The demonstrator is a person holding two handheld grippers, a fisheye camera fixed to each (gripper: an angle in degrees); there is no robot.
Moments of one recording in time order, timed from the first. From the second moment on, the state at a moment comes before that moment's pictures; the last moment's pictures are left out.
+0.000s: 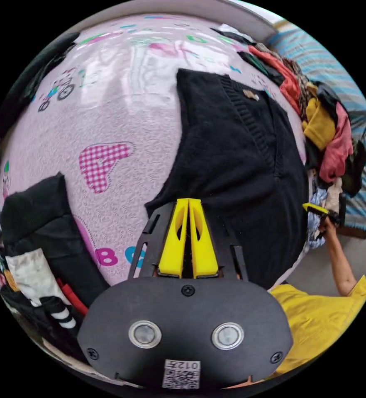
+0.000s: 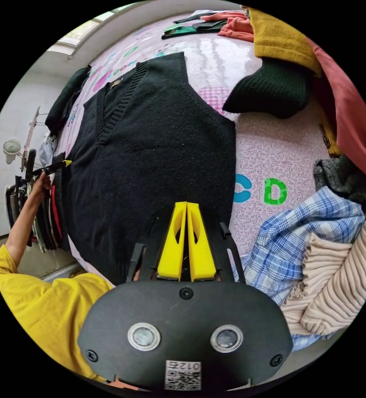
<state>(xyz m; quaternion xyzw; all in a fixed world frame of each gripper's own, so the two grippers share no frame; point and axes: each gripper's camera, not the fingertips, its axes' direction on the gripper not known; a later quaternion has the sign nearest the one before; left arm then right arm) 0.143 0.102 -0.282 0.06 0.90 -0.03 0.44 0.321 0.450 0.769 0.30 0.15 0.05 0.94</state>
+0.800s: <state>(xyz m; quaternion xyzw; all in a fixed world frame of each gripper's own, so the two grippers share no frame) 0.087 0.032 -0.319 0.14 0.88 -0.06 0.45 0.268 0.454 0.749 0.30 0.23 -0.02 0.93</state>
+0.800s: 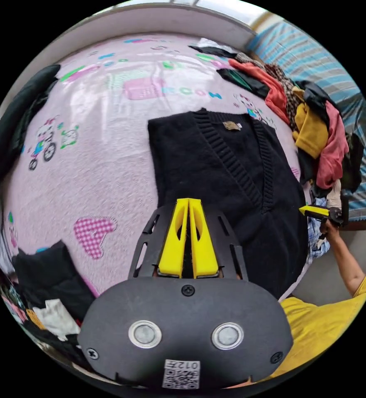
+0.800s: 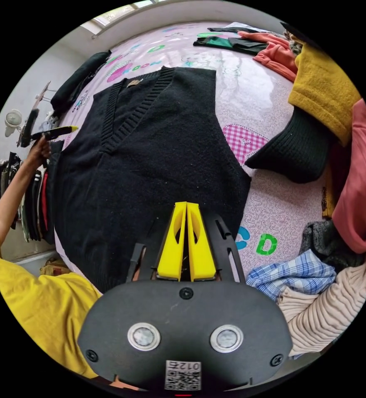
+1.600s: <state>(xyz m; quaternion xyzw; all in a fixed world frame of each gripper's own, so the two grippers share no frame) 0.020 -0.123 -0.369 0.26 0.79 0.05 0.55 0.224 0.302 0.608 0.29 0.35 -0.19 0.87</state>
